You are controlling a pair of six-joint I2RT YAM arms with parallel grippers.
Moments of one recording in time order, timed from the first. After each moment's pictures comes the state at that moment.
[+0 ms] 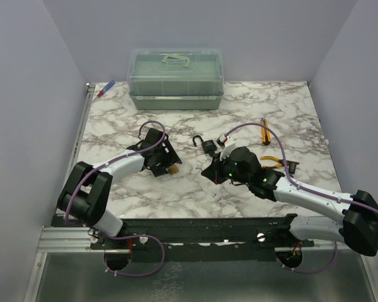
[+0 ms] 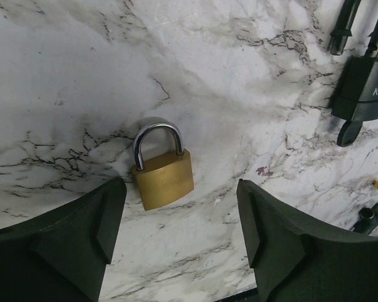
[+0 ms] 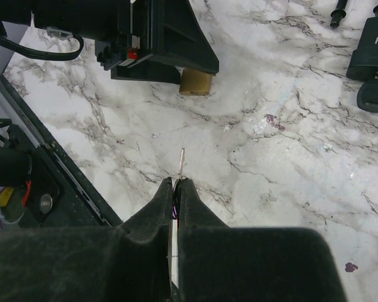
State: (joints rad) left arm -0.46 1.53 0.79 -0.28 0.09 -0.97; right arm 0.88 1.16 0.63 0.08 -0.07 0.46
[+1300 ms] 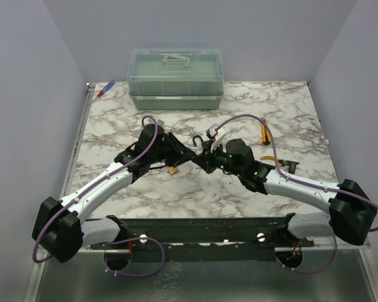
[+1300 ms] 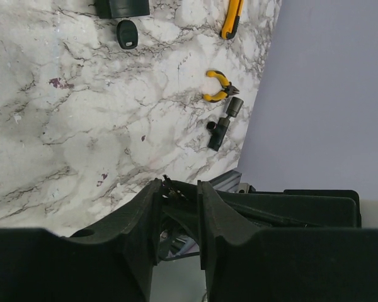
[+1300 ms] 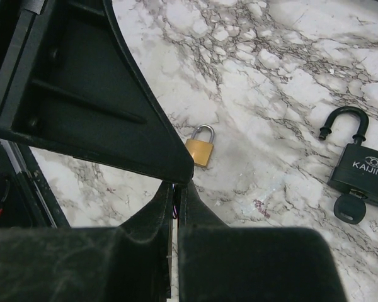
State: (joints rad) left arm -0.60 1.19 0.82 -0.21 0.27 -1.23; right arm 0.88 1.29 0.72 0.29 -0.09 0.24
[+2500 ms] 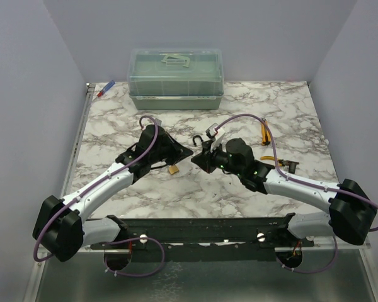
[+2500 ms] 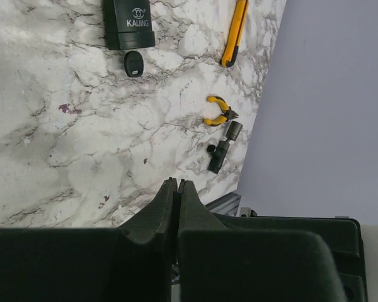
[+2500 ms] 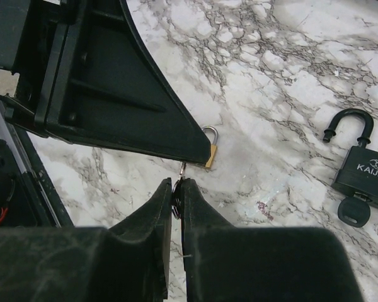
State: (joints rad) left arm -0.60 1.20 0.81 -0.16 0.16 -1.25; right arm 0.87 1.30 0.73 0.29 -0.11 0.24
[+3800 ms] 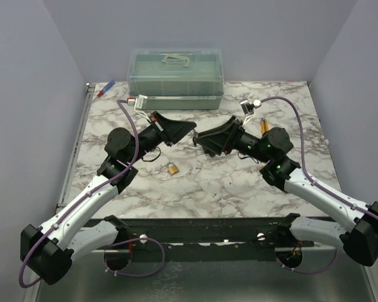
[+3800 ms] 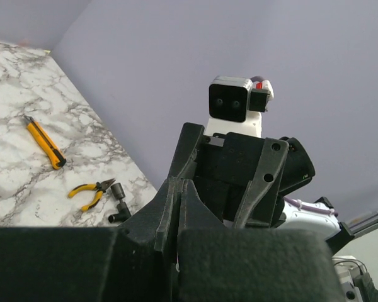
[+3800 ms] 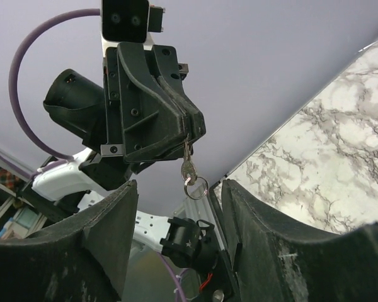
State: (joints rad) left arm -0.58 0.97 0.81 0.43 0.35 -0.97; right arm 0.70 1.09 0.80 0.54 -0.45 0.86
